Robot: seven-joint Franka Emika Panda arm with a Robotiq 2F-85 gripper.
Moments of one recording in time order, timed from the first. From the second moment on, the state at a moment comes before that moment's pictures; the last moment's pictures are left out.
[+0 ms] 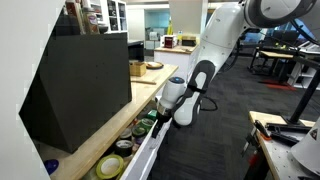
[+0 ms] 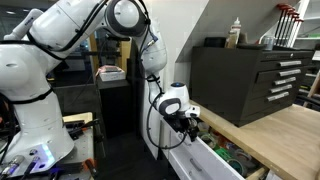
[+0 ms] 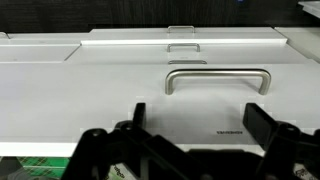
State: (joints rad) arm -0.05 0.87 -0.04 -2.01 -0.02 3.18 -0.02
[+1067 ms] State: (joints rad) arm -0.12 0.88 0.06 -1.83 -0.03 3.15 -0.05
